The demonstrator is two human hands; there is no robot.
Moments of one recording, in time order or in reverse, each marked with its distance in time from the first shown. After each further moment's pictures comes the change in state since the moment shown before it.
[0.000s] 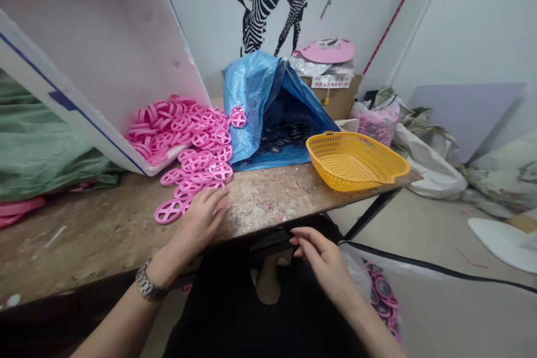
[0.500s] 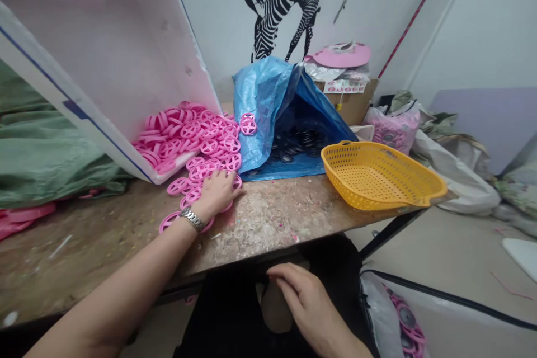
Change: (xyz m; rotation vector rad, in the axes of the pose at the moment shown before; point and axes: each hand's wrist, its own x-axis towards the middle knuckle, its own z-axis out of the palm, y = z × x) left_hand 0.093 -0.057 0.028 0.408 -0.140 -0.176; right_hand 0.004 0.002 0.049 -0.220 -0.321 -0.185
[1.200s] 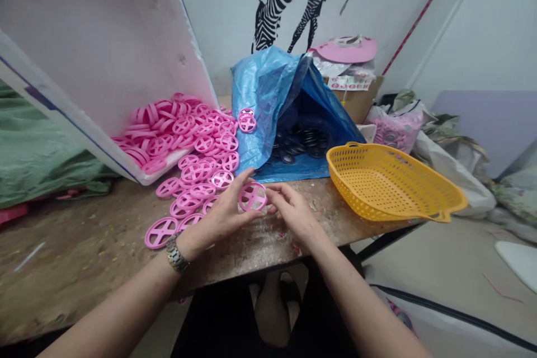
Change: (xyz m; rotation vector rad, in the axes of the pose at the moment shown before) left_hand -0.022 0.029 0.001 -0.837 0.088 0.346; right_hand 0.147 -0.034 -0.042 0.427 0.186 0.070
